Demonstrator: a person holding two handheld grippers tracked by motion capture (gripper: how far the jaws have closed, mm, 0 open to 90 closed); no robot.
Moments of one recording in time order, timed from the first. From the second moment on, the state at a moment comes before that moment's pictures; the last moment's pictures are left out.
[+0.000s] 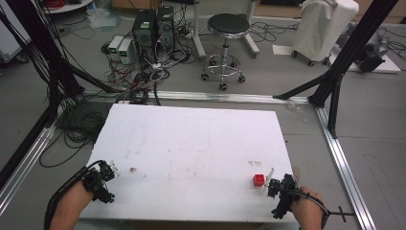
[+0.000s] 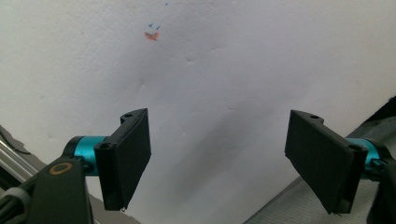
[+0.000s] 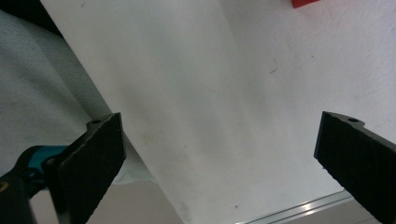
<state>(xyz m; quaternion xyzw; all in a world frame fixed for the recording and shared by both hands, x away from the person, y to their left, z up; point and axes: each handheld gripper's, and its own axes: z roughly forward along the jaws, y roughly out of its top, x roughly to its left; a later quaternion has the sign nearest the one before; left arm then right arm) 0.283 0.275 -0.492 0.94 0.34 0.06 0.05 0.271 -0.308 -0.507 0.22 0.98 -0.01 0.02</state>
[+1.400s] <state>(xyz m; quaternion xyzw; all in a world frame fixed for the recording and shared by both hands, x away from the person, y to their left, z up) 0.283 0.282 -0.492 0.93 0.35 0.06 0.06 0.335 -0.288 -0.468 -0.02 1.00 0.00 0.04</state>
